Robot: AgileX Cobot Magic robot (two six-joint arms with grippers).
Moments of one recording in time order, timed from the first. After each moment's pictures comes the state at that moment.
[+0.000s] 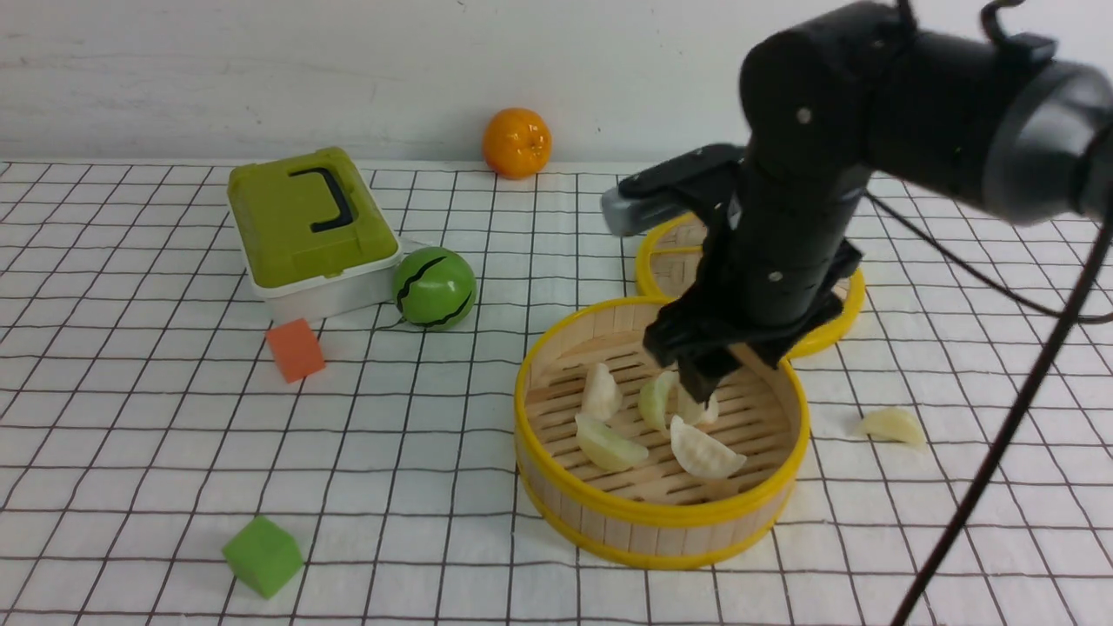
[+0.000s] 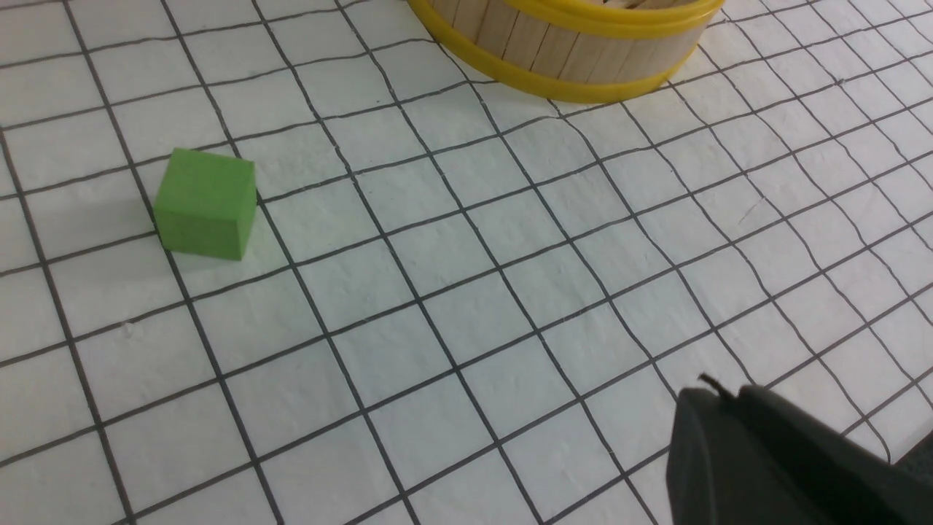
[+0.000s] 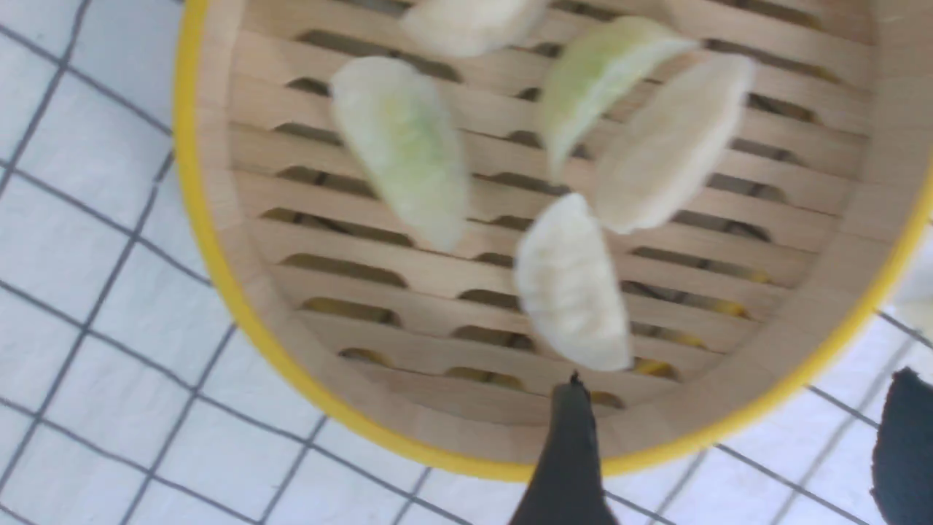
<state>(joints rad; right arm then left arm) 0.50 1.86 -1.71 -0.02 1.22 0.07 -0.56 0.26 -0.46 -0.15 0.84 -0.12</state>
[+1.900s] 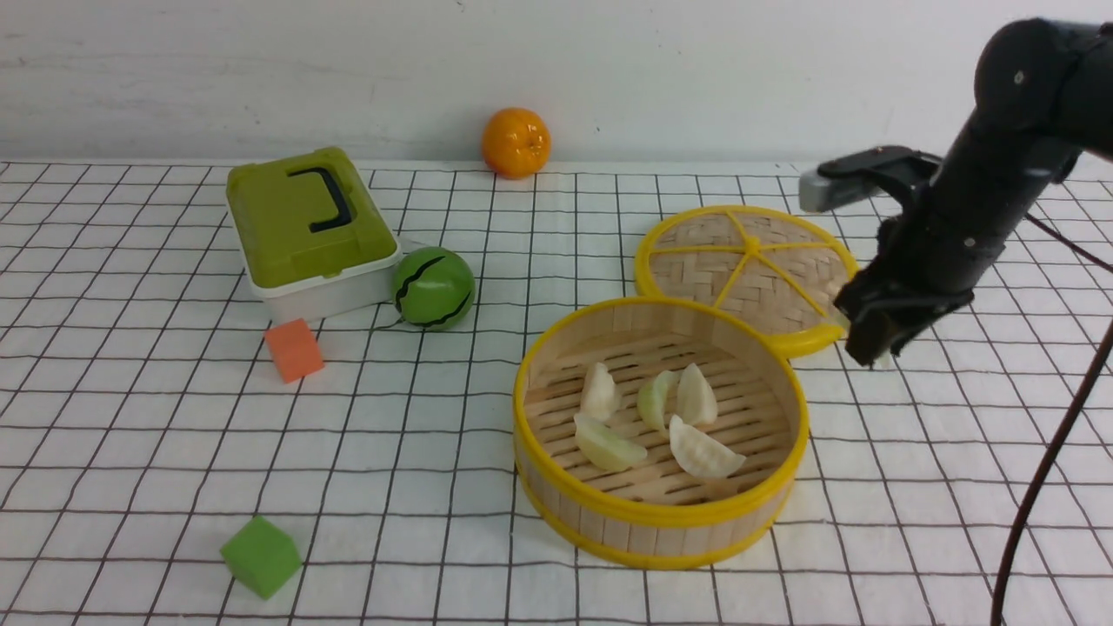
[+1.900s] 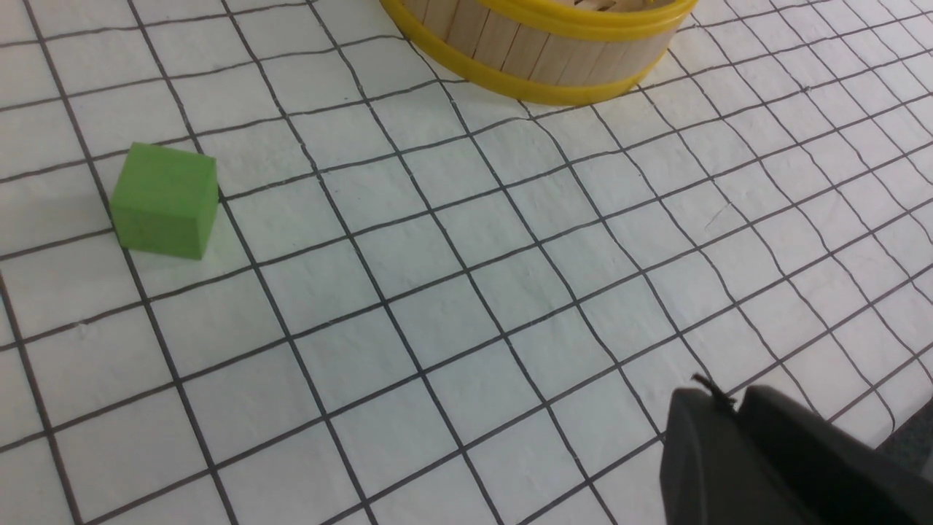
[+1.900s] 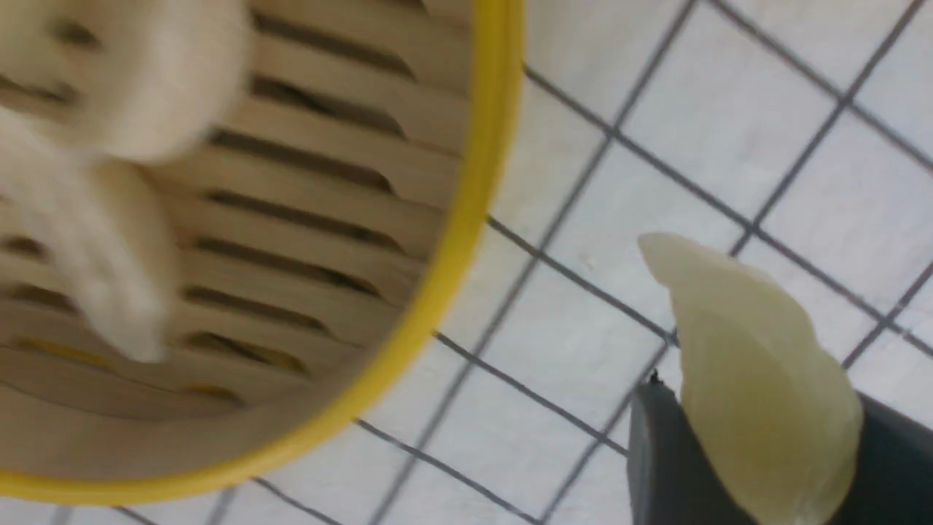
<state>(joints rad) 0.13 1.99 -1.76 0.22 1.21 -0.39 -0.56 0.26 -0.46 -0.19 0.83 -0.12</state>
